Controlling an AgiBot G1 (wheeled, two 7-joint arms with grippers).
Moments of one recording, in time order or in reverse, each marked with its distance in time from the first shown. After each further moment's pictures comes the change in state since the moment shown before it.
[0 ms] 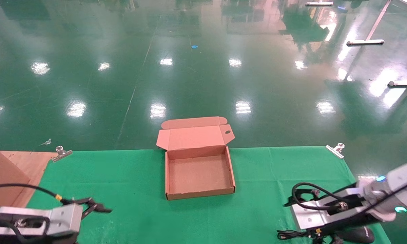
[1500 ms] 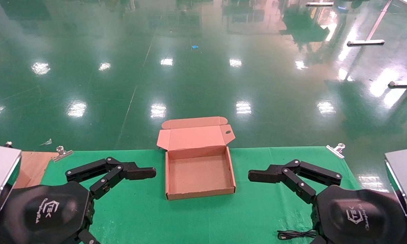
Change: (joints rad) left arm 0.240 -0.096 -0.269 -0.460 -0.761 0.034 -0.411; right arm -0.446 0.298 0.438 0.372 1.065 -0.019 0.303
